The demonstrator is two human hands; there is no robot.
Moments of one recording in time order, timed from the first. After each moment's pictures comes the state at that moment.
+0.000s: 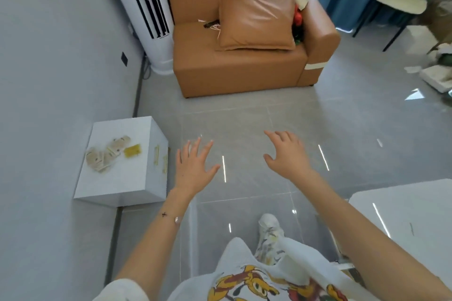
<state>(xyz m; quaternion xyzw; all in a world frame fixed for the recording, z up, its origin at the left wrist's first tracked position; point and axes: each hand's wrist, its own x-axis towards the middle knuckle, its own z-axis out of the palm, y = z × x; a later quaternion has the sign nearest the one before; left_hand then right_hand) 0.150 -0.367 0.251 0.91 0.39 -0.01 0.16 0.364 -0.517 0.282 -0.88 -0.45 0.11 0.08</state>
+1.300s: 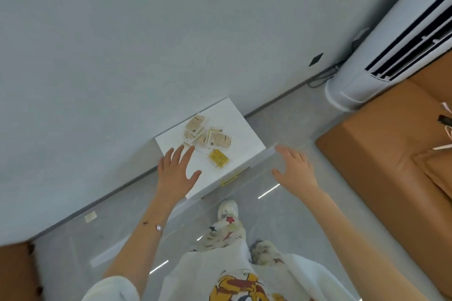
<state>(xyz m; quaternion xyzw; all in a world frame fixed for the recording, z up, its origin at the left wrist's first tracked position) 0.014 -0.063 0.169 0.54 0.82 0.05 0.18 0.307 0.066 0.208 -0.58 -0.77 0.26 -0.05</state>
